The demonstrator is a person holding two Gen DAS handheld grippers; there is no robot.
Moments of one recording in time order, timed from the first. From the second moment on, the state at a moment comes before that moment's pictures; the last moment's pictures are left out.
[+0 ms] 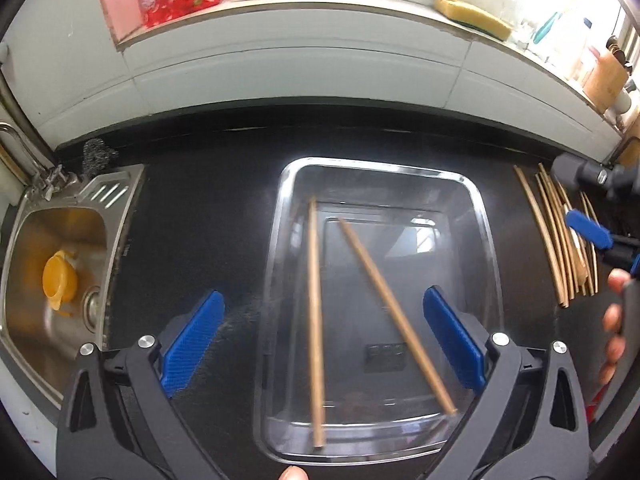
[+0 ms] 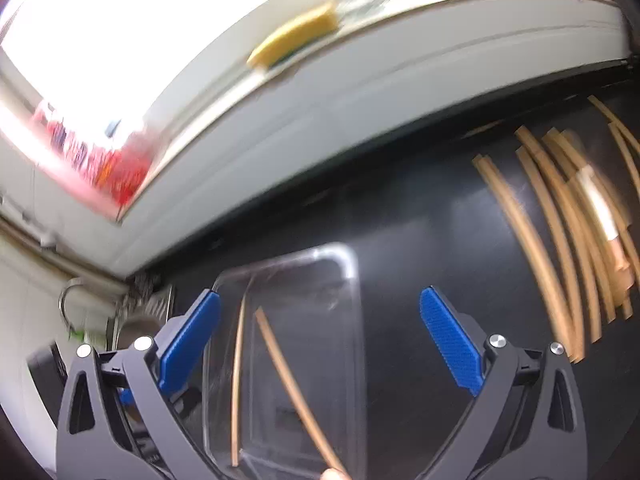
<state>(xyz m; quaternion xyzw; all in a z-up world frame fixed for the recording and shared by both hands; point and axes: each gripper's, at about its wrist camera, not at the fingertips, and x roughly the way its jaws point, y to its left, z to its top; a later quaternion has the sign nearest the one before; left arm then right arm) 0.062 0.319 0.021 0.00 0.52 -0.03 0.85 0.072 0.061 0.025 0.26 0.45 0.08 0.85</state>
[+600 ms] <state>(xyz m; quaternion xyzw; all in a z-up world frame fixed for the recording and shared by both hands) 0.051 0.094 -0.001 0.04 0.52 -0.08 0.85 0.017 -0.193 -0.021 0.19 0.46 -0.05 0.87</state>
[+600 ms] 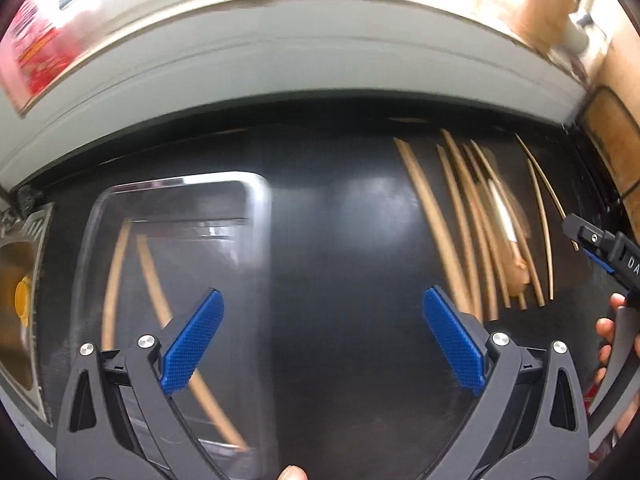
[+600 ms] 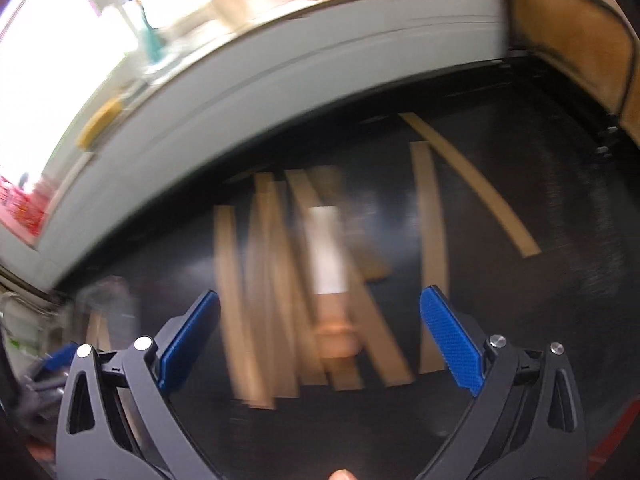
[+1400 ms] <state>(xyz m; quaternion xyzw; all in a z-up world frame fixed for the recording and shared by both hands) 0.101 -0.002 -0.085 0.01 0.58 0.06 0.81 0.025 -0.345 -0.086 0.06 0.54 -0.04 0.84</state>
